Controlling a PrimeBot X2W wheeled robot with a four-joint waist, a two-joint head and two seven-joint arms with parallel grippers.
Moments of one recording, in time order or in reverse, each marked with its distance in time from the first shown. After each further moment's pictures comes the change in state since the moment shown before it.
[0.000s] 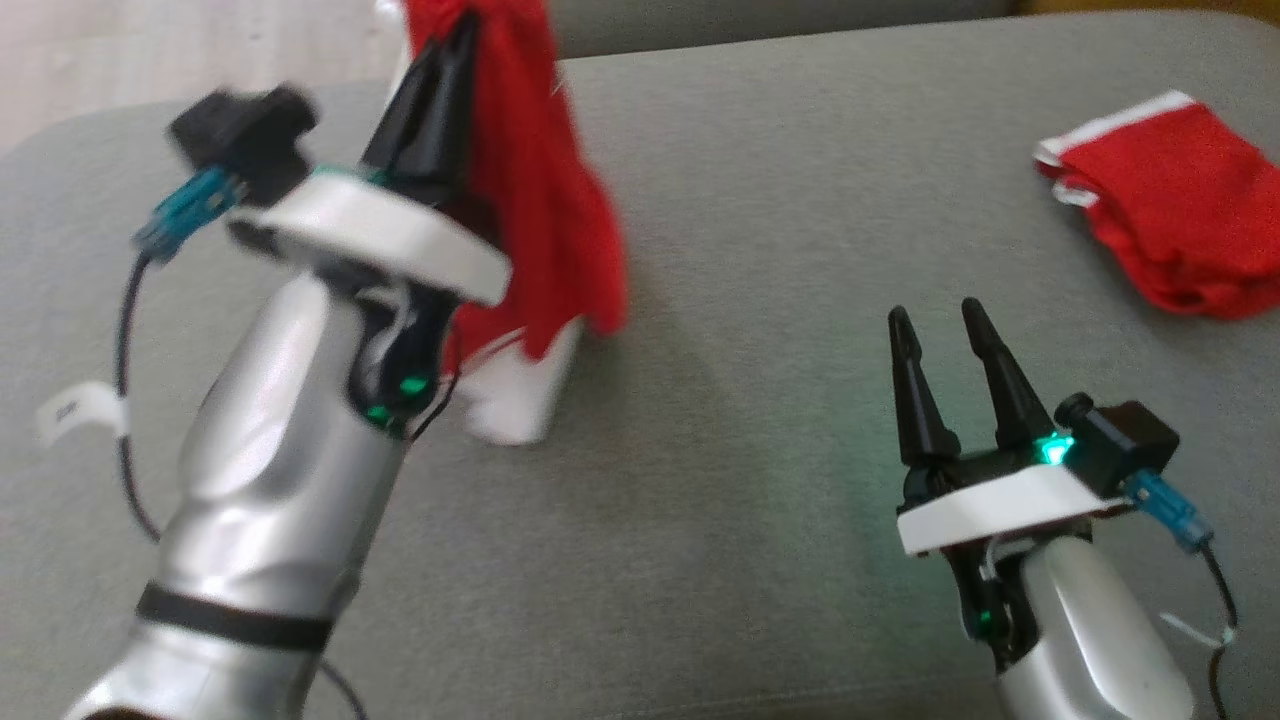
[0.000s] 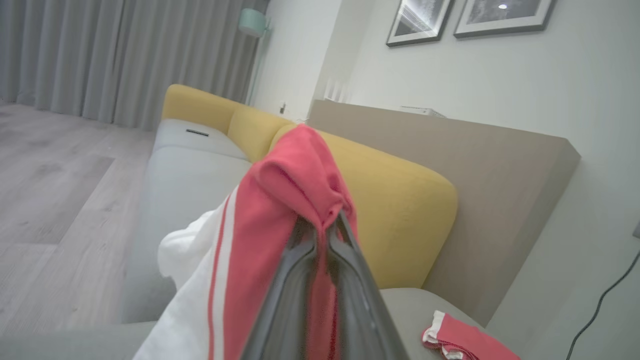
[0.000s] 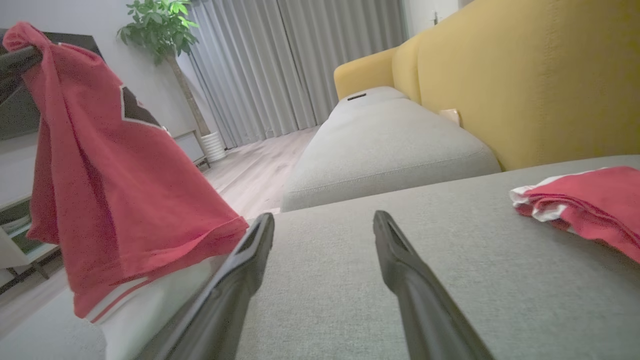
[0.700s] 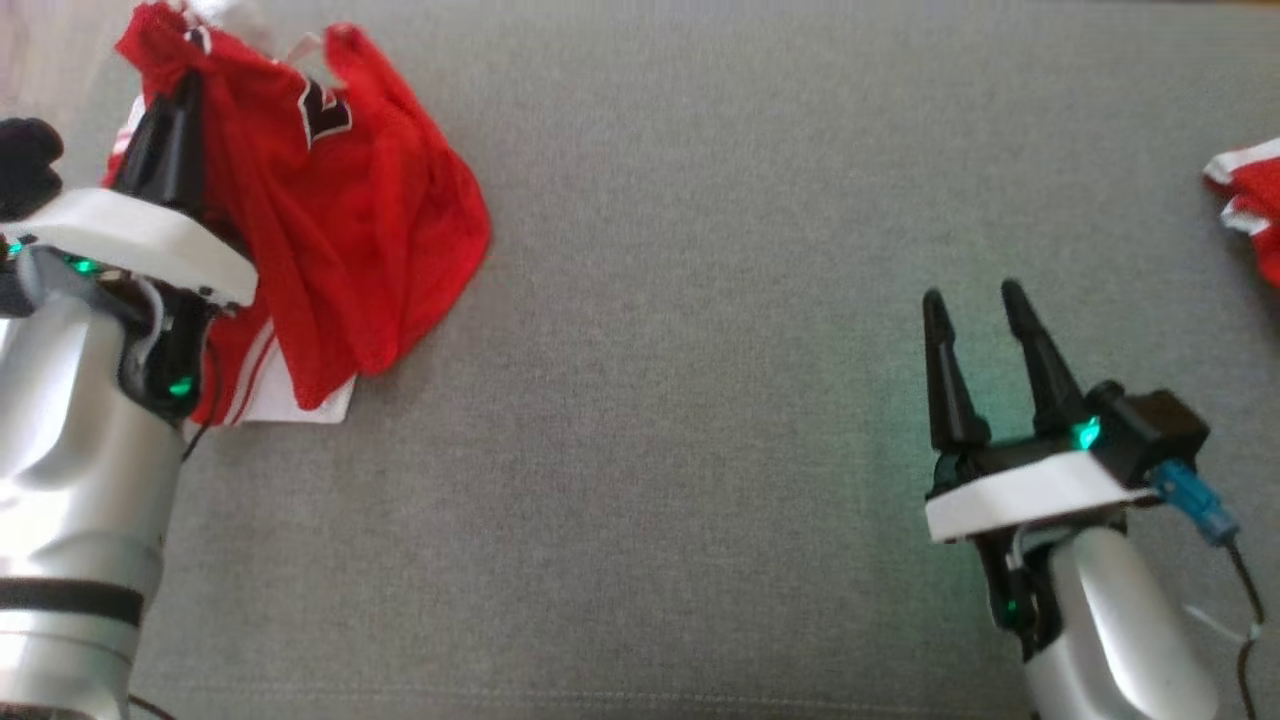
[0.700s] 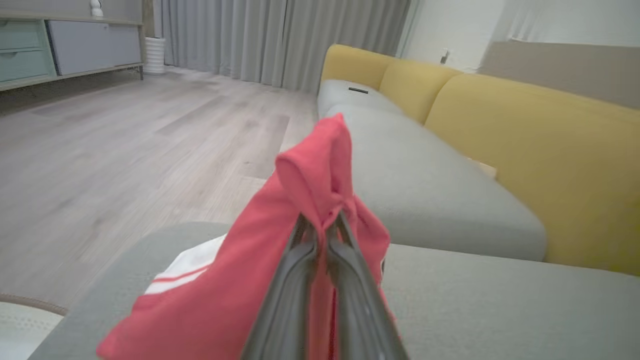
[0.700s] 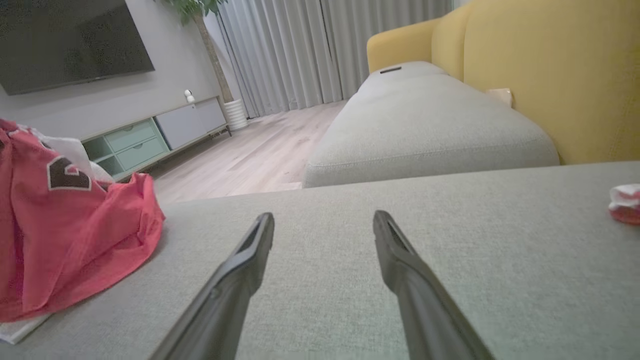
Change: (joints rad) left arm -0.086 0.210 0.086 0.405 0.001 -0.076 -0.040; right arm -0.013 -0.001 -0.071 -0.029 -0.089 0.000 0.018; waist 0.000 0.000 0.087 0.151
